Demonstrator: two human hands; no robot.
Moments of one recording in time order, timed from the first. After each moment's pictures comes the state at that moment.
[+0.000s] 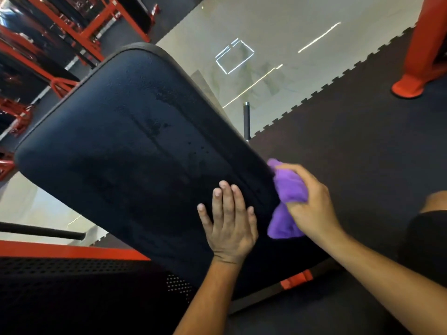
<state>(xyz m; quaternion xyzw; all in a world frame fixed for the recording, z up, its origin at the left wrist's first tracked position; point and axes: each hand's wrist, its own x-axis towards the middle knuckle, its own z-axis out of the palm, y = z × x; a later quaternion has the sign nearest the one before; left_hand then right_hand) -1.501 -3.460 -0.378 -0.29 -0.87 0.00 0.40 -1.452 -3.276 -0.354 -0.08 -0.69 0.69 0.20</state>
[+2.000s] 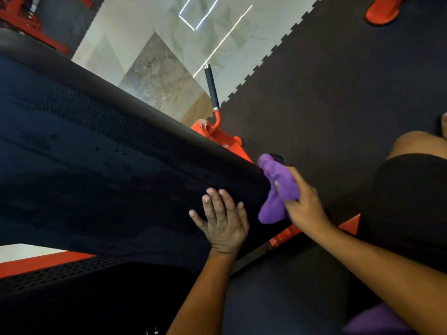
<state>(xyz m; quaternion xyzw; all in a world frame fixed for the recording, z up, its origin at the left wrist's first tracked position) -1.465 -3.448 -0.450 -0.32 -0.88 0.01 0.35 -1.399 -3.266 -0.461 -0.23 -0.68 0.70 0.04</state>
